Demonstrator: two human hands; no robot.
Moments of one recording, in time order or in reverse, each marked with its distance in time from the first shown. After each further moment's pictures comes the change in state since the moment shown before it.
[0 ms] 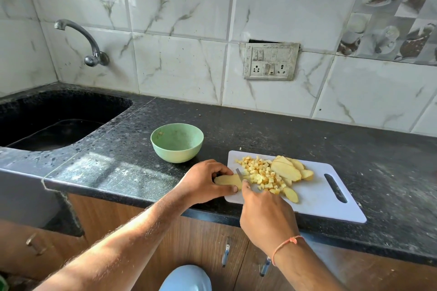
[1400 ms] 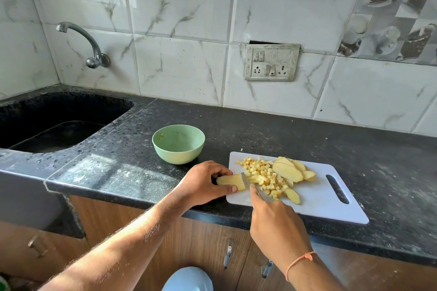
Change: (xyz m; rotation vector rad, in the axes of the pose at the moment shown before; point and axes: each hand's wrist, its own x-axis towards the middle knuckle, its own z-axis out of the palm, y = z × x) left_hand -0.003 -0.003 -0.002 -0.019 0.017 -0.004; right_hand -0.018 0.015 0.006 0.127 0.014 0.012
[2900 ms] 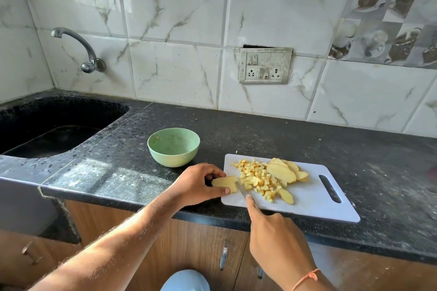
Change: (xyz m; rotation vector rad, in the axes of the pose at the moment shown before) left_hand 0.000 0.000 -0.007 0.001 -0.051 -0.030; right_hand -0.023 0.003 -0.008 -0.066 -0.085 0.018
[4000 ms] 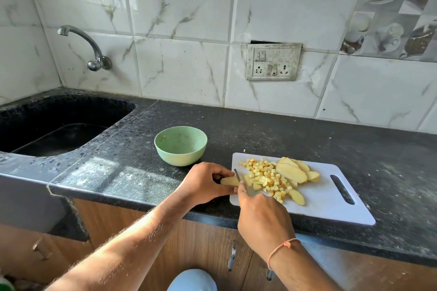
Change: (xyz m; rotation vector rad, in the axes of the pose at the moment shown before) left_hand 0.005 -0.002 0.003 -0.045 0.039 -0.024; right_hand 0.045 -0.036 0.003 -0.108 0.000 -0.063
